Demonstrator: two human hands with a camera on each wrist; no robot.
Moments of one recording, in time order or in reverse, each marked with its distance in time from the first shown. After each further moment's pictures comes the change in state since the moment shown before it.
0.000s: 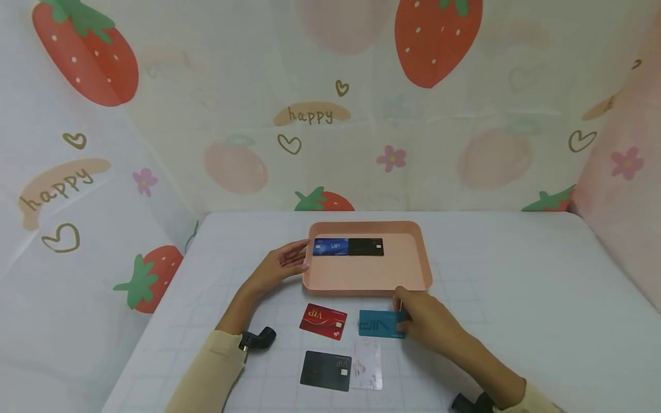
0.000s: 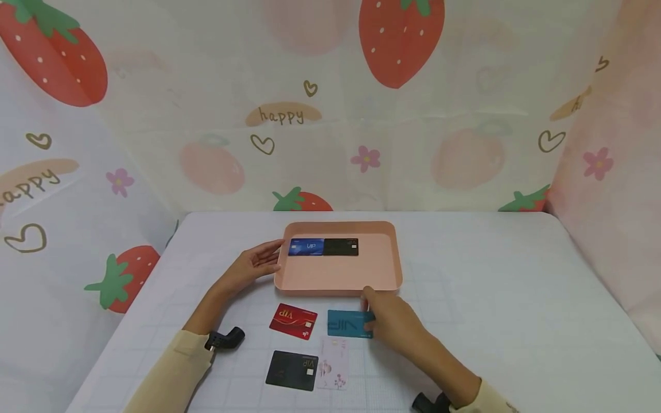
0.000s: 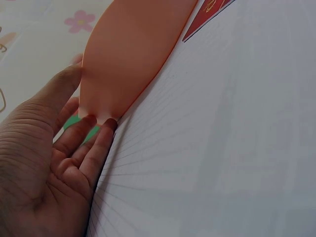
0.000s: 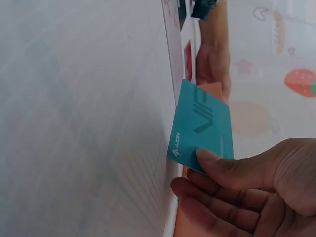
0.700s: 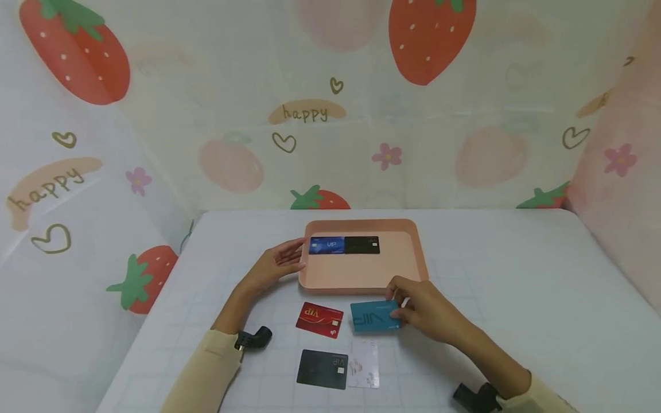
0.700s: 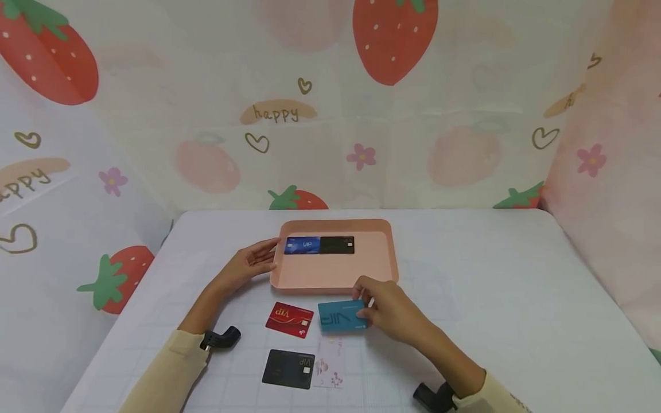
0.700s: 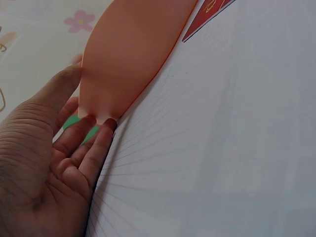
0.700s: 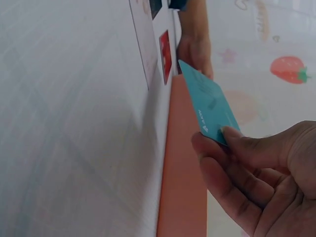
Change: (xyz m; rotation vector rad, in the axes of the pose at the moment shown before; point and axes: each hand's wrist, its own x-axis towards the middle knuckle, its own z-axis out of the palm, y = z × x) left_hand 0.003 0.000 0.000 0.028 0.009 -0.011; right_hand -0.002 0.012 -0.024 0.319 -0.030 -0.257
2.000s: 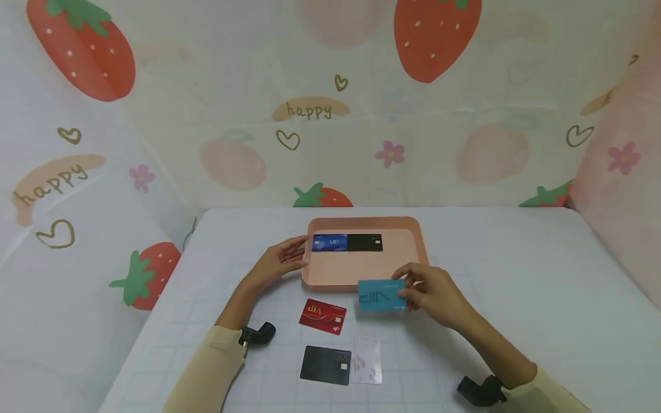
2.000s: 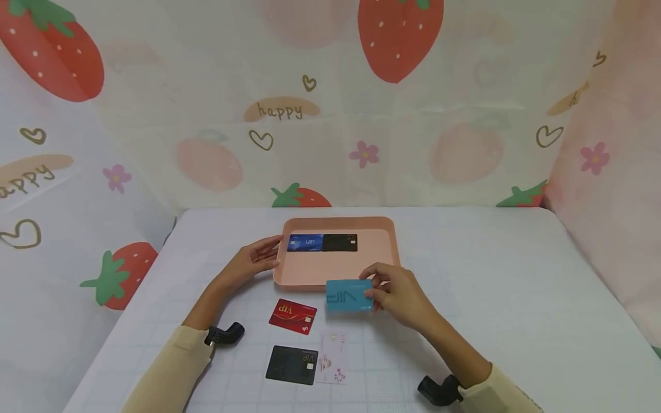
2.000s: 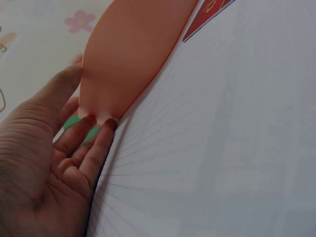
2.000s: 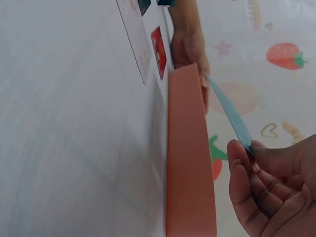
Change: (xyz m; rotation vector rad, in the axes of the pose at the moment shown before) left_hand 0.002 -0.004 -0.003 0.018 -0.008 0.010; right_hand 0.007 0.010 -0.008 0.159 0.148 0.139
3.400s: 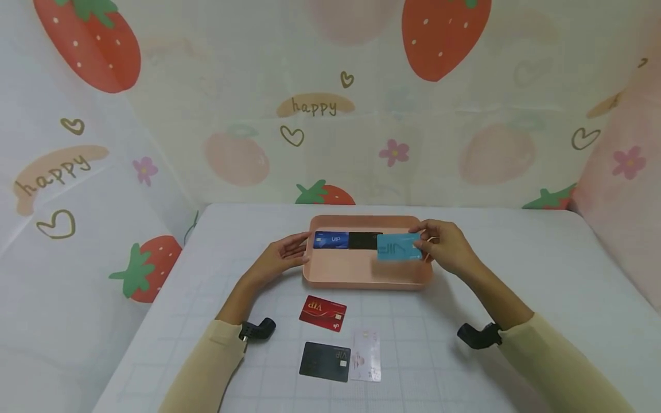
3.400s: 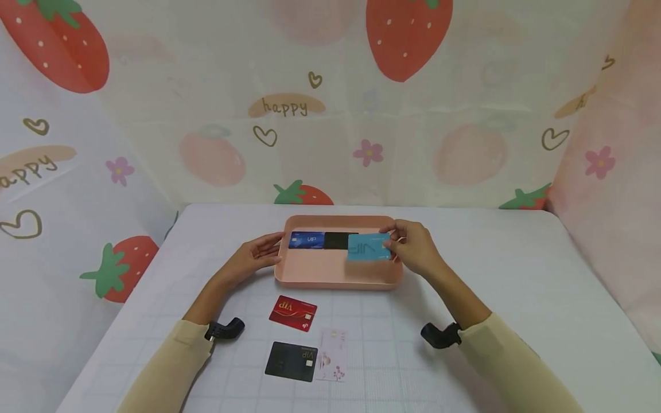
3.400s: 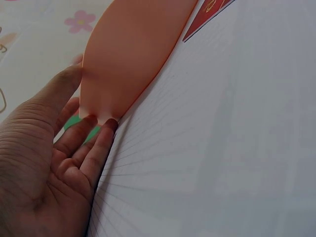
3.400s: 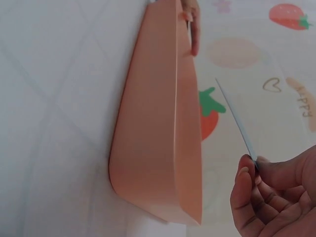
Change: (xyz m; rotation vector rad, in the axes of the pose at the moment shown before) left_hand 0.000 0.002 0.000 -0.011 0.003 -0.005; right_hand 0.063 0.003 -0.053 -0.046 0.098 0.045
